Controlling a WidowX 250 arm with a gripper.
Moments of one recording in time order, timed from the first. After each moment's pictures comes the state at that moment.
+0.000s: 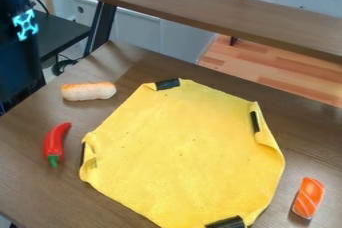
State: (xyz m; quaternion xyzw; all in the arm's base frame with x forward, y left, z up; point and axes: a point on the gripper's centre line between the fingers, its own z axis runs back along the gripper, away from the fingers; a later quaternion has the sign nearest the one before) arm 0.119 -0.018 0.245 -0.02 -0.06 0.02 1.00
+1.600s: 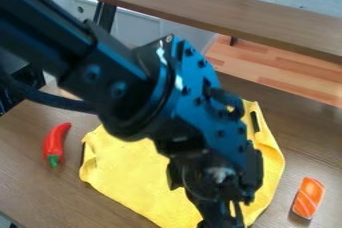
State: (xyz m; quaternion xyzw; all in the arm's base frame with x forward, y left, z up) arm 0.232 -0.117 0.034 0.13 -0.17 -0.27 0.94
